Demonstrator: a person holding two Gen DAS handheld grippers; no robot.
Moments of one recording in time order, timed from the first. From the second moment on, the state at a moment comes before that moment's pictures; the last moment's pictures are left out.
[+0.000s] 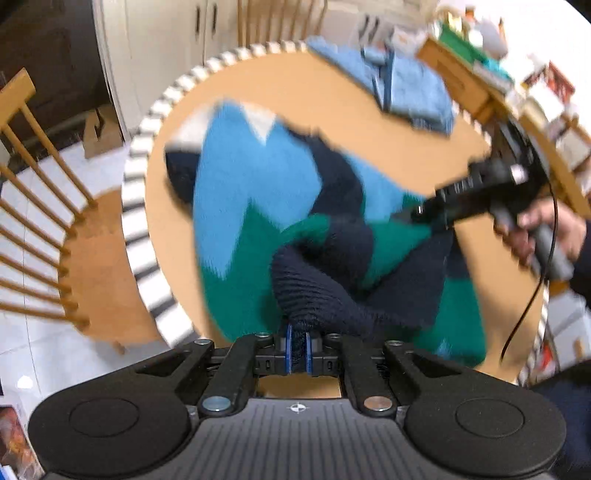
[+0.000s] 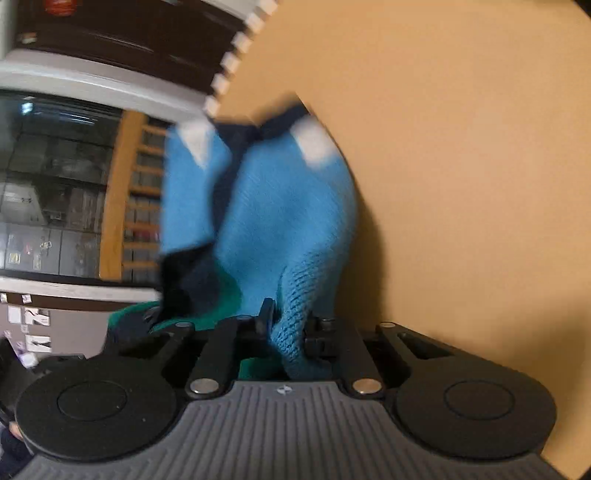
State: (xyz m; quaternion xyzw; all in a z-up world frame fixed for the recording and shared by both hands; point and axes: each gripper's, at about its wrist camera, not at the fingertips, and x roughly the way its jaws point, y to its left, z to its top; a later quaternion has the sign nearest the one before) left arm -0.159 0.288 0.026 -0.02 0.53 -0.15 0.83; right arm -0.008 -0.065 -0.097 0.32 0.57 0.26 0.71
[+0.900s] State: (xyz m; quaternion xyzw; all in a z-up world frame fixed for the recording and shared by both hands) left arm -0.227 0.207 0.022 -0.11 0.62 -0.31 0.71; right arm -0.082 -0.140 -0.047 0.22 0.59 0.23 0.74
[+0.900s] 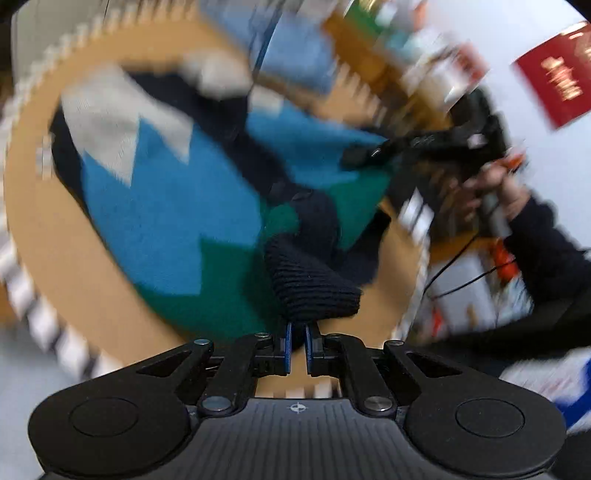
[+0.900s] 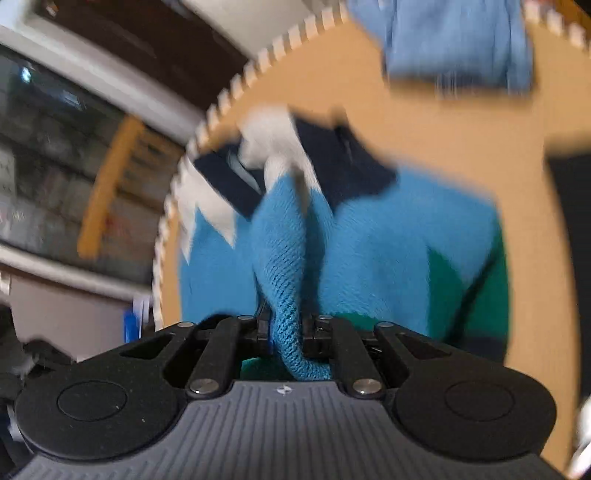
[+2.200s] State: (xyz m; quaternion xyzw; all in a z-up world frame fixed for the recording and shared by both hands) left arm -0.052 0.205 -0.085 0.01 0.48 -0.14 0.86; right arm -0.018 0.004 -0.098 -0.54 0.25 0.33 0.73
